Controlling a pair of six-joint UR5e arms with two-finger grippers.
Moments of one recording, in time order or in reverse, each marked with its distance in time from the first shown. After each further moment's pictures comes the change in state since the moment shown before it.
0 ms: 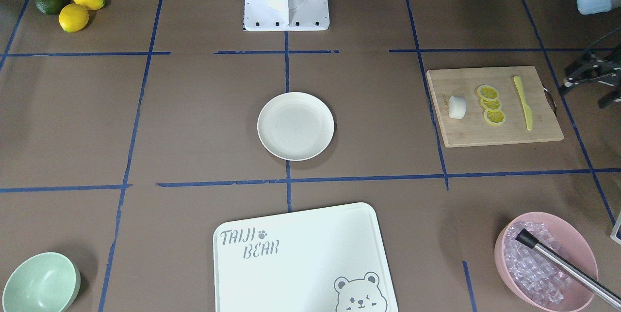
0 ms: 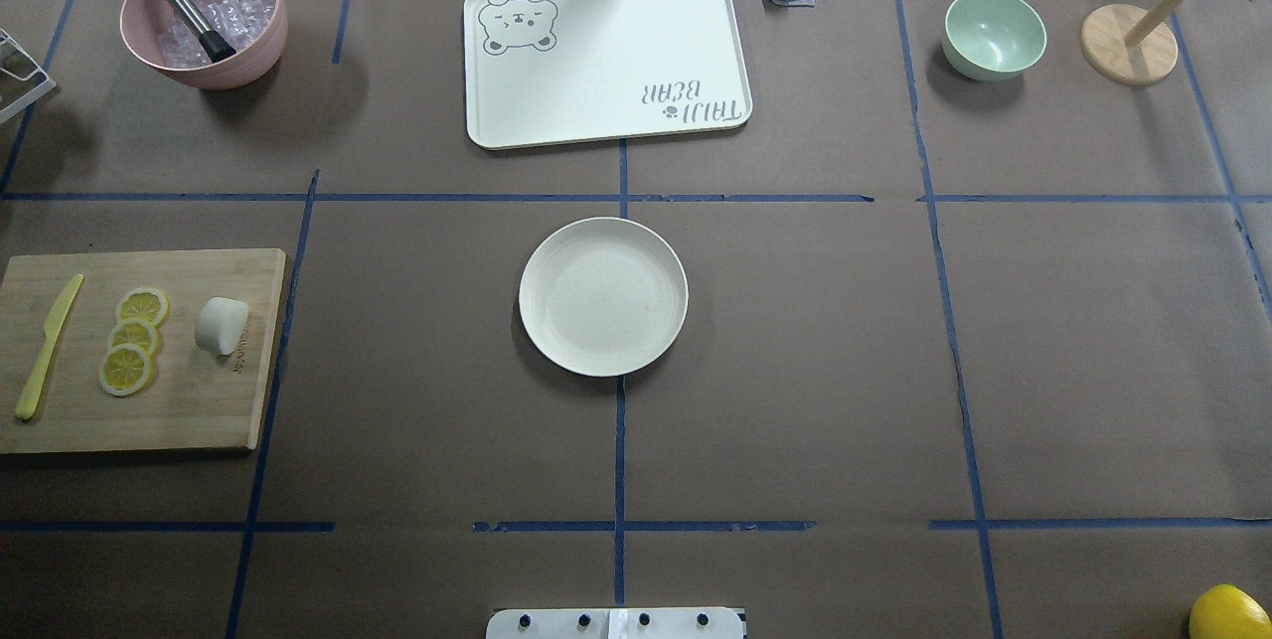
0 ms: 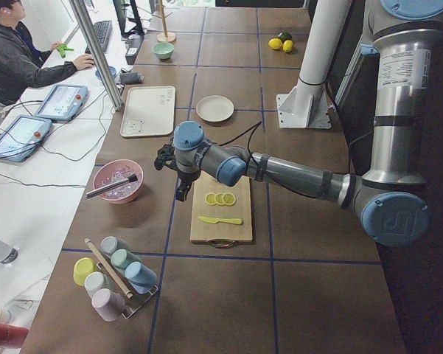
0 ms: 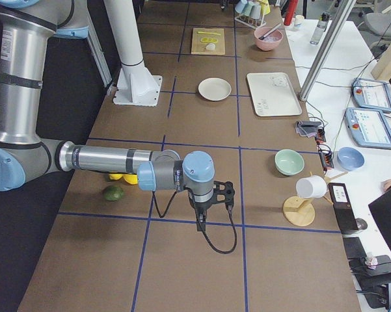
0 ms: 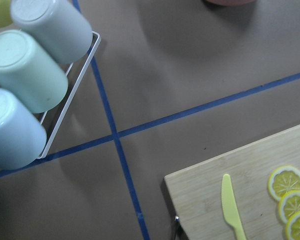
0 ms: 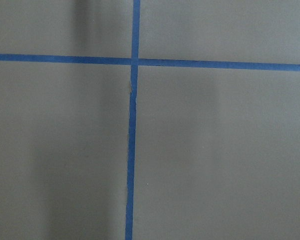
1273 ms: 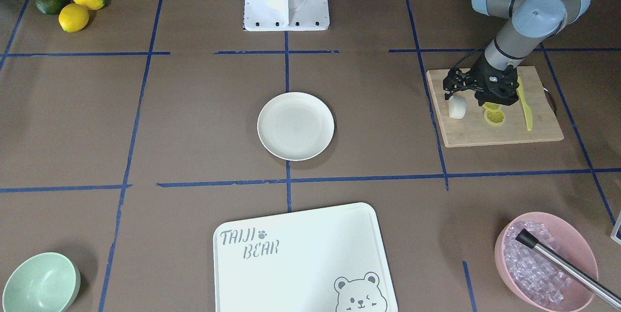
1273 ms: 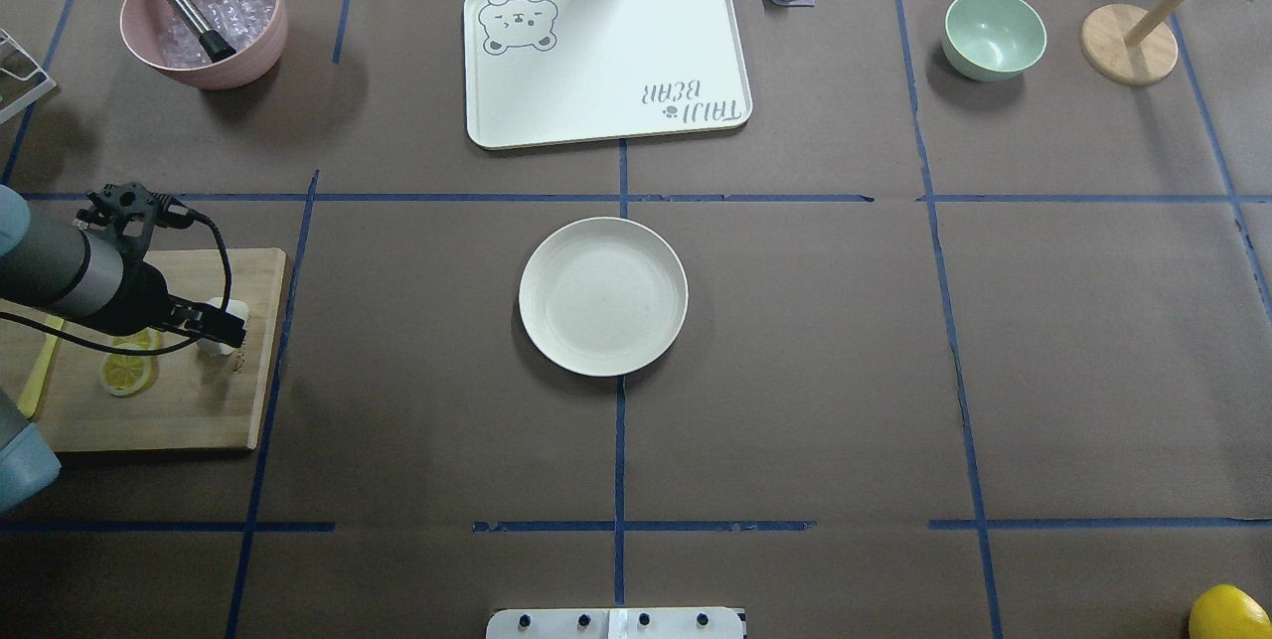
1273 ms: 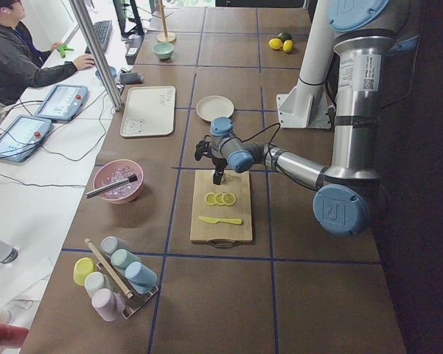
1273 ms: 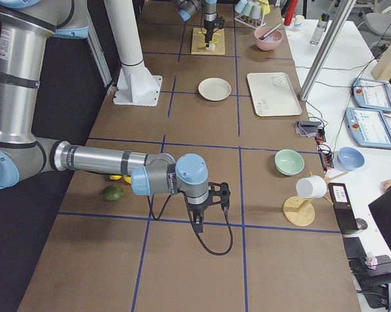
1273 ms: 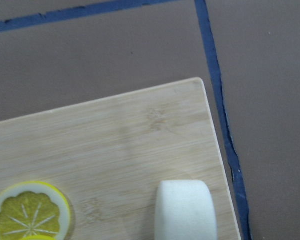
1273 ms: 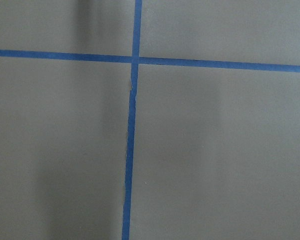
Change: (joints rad) left arm 0.479 -0.013 0.012 -0.159 0.289 -0.467; right arm -0.002 -0.034 -0.004 0.079 0.002 0.012
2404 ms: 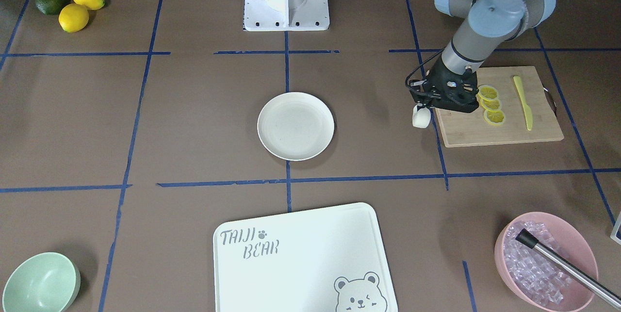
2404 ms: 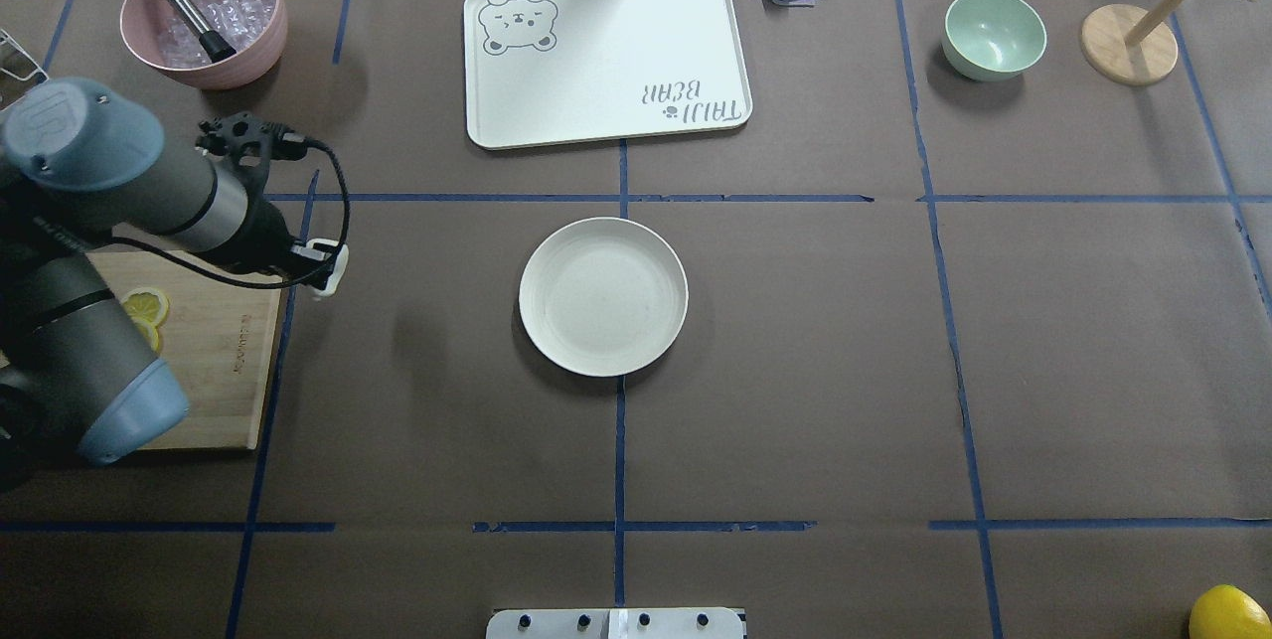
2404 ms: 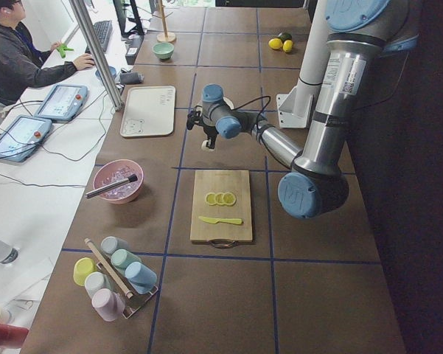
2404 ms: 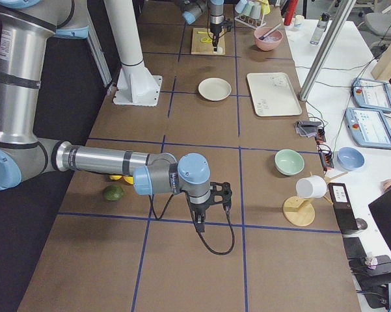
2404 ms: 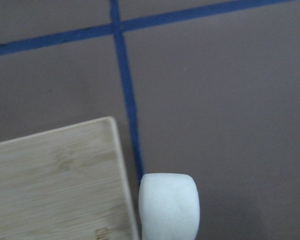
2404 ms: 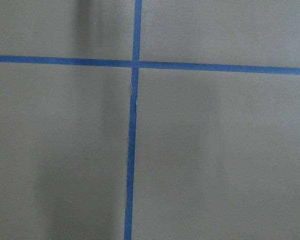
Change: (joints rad) left arm 0.011 -0.332 -0.025 0.293 0.008 -0.123; right arm -0.002 0.012 -0.005 -0.004 0.000 0.016
